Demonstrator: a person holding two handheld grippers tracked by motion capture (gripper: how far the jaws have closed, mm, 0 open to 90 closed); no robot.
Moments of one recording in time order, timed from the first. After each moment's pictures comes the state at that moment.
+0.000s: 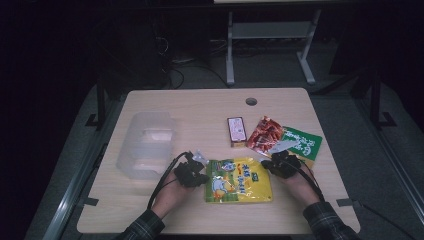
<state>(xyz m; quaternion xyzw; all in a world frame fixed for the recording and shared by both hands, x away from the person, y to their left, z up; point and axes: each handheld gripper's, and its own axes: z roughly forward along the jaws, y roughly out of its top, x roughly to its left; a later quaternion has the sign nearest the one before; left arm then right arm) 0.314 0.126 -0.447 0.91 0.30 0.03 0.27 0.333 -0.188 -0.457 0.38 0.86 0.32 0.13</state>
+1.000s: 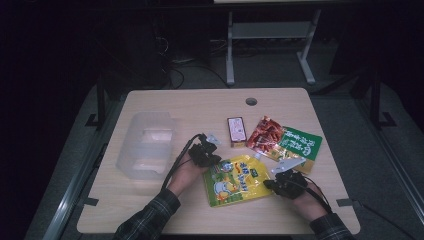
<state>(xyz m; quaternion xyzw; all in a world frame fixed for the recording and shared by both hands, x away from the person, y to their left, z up) 0.373 0.089 -0.446 0.91 0.28 0.07 0.30 0.277 -0.190 -0.452 0.35 0.88 0.32 0.09</state>
